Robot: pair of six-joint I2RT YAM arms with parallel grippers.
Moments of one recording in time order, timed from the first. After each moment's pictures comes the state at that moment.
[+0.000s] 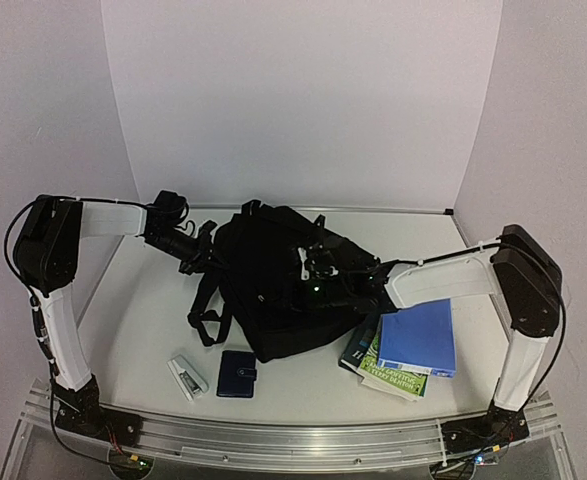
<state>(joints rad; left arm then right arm) -0.31 1.93 1.33 -0.47 0.84 -0.44 0.94 1.89 1.16 0.15 -0.24 0.86</state>
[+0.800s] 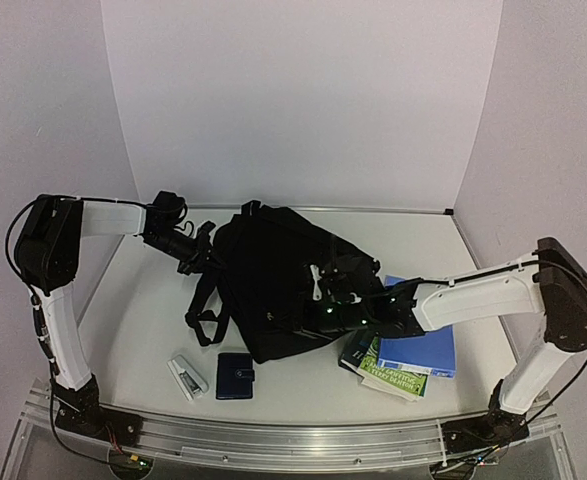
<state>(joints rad) -0.29 1.95 1.34 -0.50 0.84 -0.42 1.06 1.69 0.98 0.13 -0.12 0.97</state>
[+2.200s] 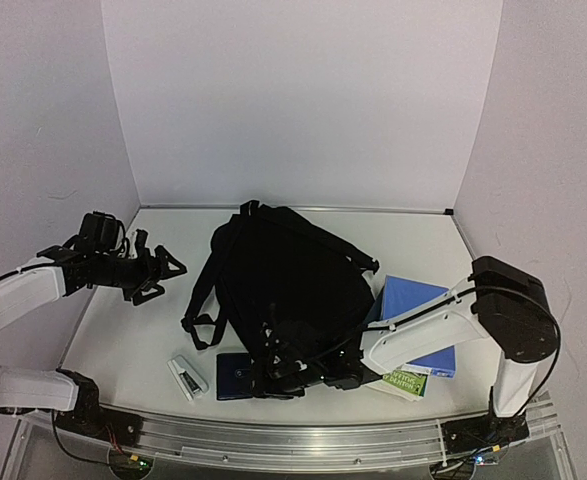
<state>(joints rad) -0.28 1.09 0.73 -0.41 0.46 -0.73 1.30 1.95 1.08 0.12 -0.12 1.10</state>
